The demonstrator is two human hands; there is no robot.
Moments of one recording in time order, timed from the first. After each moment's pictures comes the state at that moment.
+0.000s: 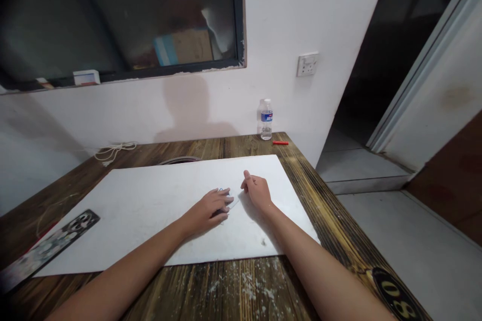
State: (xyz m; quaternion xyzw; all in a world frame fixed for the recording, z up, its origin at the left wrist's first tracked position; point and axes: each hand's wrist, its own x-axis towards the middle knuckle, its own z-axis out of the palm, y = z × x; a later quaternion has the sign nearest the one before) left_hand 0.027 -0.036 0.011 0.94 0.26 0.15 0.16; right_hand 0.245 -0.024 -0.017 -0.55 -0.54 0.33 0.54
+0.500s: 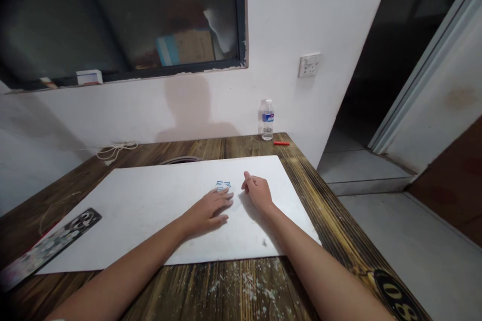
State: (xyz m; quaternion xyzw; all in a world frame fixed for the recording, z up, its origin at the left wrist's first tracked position) left_hand 0.025 -0.034 0.013 0.94 0.26 0.15 0.14; right_hand 0.245 -0.025 -0.017 -0.56 -0.55 0.33 0.53
